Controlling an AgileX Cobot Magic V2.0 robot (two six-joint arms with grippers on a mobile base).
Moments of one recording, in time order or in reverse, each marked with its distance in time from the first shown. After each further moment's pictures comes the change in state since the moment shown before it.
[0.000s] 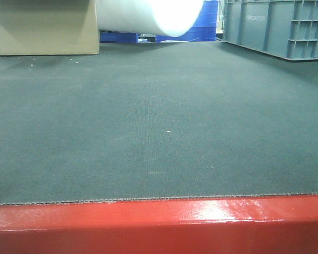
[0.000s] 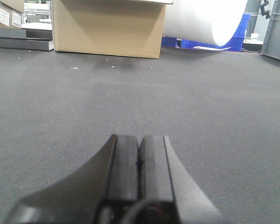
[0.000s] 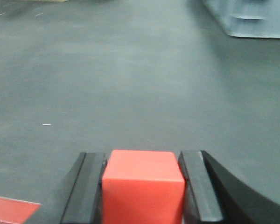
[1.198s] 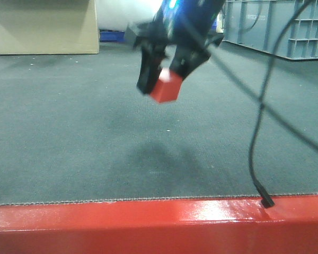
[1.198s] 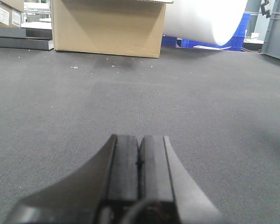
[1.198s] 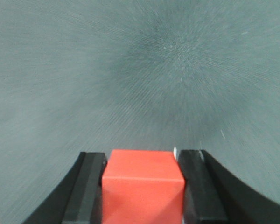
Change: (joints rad) left arm 0.000 0.000 0.000 0.000 0.000 0.000; right arm 0.396 1.571 -0.869 0.177 0.046 -0.221
